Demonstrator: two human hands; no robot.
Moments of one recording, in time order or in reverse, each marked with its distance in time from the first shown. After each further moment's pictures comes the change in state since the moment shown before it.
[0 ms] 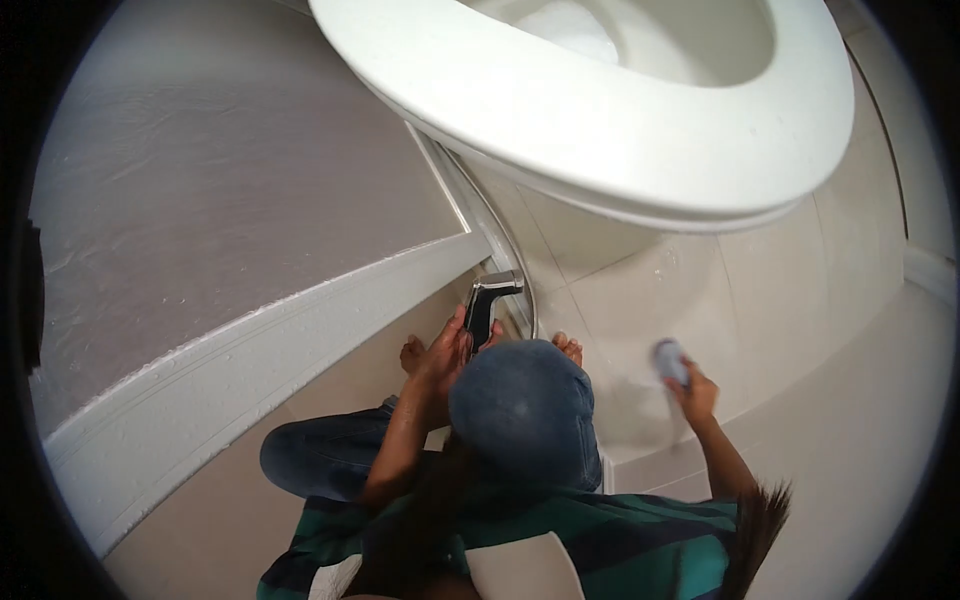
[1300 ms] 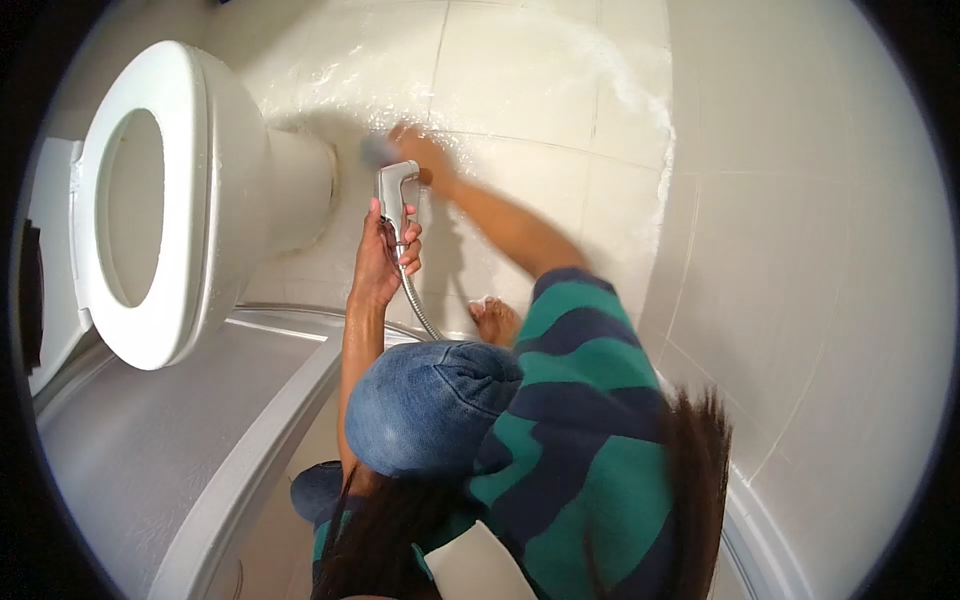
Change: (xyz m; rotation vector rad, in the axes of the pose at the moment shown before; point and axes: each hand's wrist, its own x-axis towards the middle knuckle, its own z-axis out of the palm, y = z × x) left_hand 0.172 -0.075 0.111 0.592 -0.472 -0.179; right_hand 0.211 -0.047 0.047 0.145 0.737 0.100
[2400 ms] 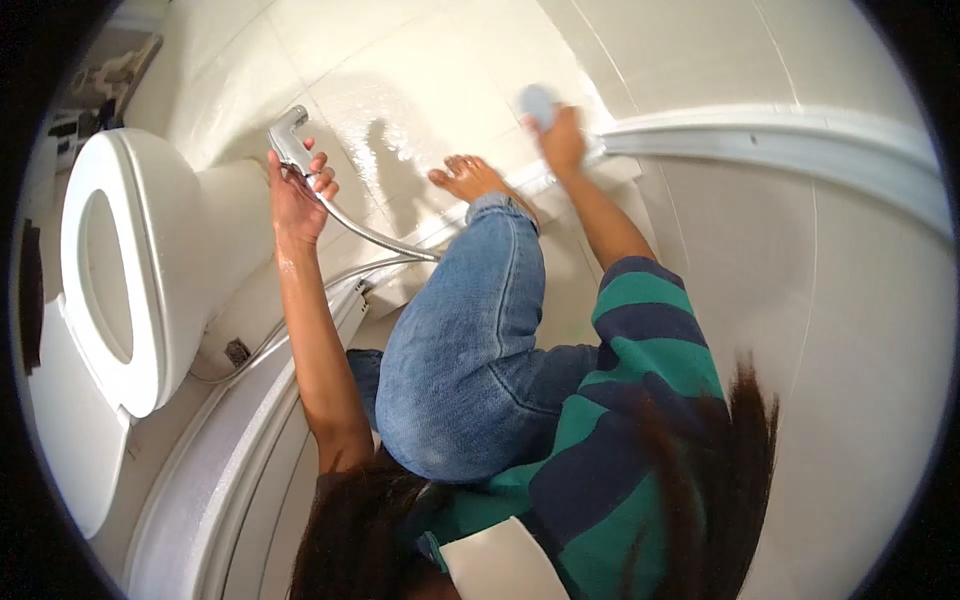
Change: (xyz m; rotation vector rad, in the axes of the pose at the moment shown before) left_hand -0.015 0.013 0.013 0.110 -0.242 -0.094; right_hand -0.359 0.064 -0.111 -0.384 0.644 0.976
